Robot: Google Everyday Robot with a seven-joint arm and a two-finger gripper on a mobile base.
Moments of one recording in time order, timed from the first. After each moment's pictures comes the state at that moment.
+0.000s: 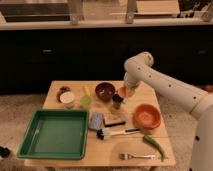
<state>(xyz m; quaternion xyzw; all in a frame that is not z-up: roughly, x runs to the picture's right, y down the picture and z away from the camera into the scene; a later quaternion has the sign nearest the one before) 0.145 0.016 0.841 -0.23 -0.05 -0.06 0.97</state>
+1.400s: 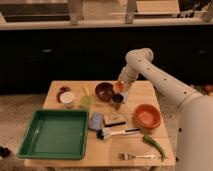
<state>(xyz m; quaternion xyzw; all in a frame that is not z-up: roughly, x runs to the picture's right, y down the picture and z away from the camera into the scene) 0.115 -0.015 0.872 -0.23 -0.16 -0.13 0.95</state>
